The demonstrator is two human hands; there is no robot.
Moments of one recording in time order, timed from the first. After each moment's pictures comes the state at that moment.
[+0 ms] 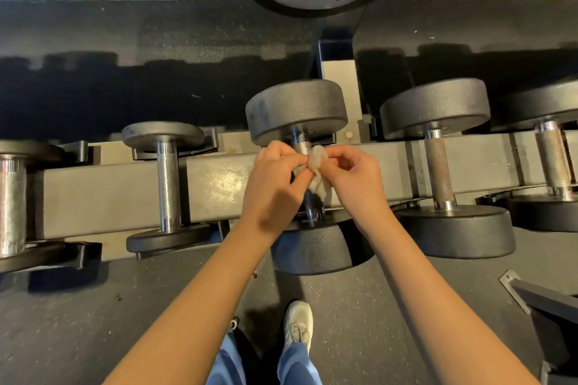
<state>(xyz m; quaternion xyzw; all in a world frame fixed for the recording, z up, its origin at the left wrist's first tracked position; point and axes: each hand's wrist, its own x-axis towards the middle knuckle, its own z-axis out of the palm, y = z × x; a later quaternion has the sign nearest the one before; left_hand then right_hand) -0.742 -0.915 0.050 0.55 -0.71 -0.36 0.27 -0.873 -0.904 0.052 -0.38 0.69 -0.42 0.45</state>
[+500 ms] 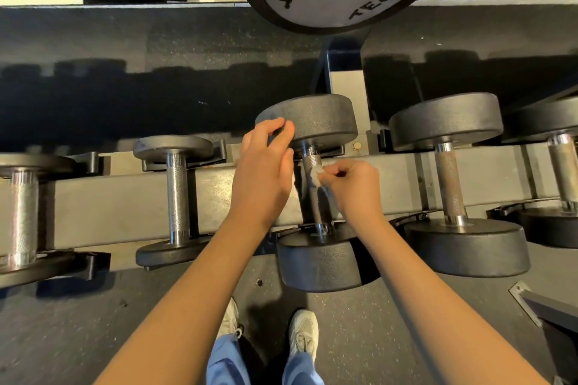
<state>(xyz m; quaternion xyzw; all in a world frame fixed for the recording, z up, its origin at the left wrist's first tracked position) -0.723 -0.945 0.060 0.59 -0.74 -0.23 0.25 -0.868 -0.928 0.024 -0.43 0.77 -0.29 0.36</state>
